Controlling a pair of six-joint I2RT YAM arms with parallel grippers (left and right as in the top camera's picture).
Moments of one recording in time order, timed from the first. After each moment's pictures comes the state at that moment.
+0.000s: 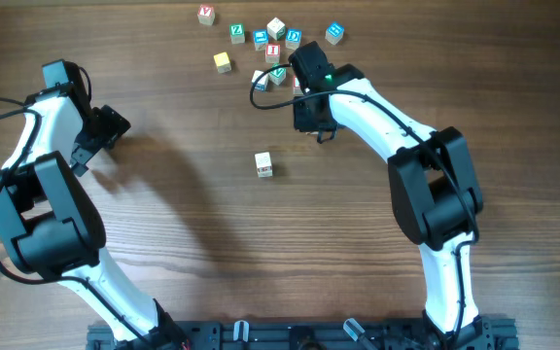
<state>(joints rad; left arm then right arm) 0.33 2.03 1.43 -0.79 -0.15 -0.55 0.48 2.24 1.74 -0.79 0.05 0.41</state>
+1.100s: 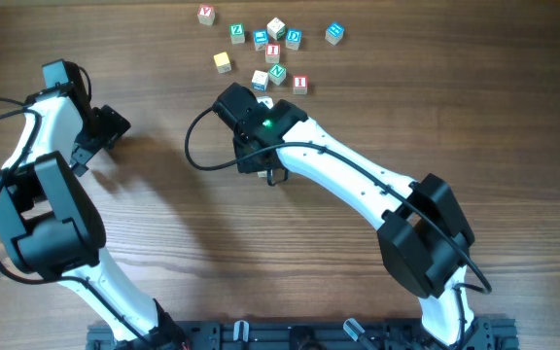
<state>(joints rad) 0.33 2.03 1.43 -0.79 -0.15 -0.55 0.81 2.08 1.73 -0.93 0.09 0.58</state>
